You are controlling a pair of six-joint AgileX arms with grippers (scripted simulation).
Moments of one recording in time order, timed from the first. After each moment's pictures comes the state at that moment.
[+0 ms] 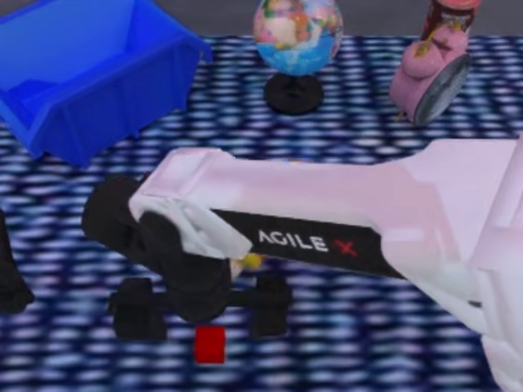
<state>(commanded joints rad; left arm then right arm) 0.00 0.00 0.00 0.00 0.00 0.00 1.05 2.31 1.84 -1.07 0.04 1.05</state>
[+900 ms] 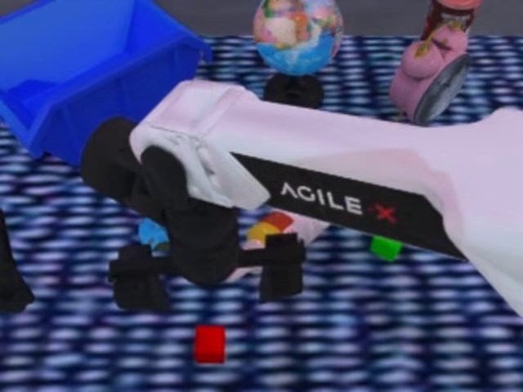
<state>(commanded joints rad) 0.00 0.00 0.00 0.00 0.00 0.00 1.01 2.26 1.96 -1.26 0.04 0.94</state>
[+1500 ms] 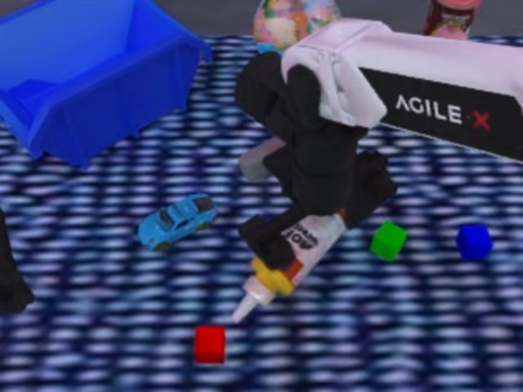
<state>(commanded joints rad) 0.00 0.00 0.00 0.00 0.00 0.00 0.71 2.18 1.76 -1.18 0.01 0.11</state>
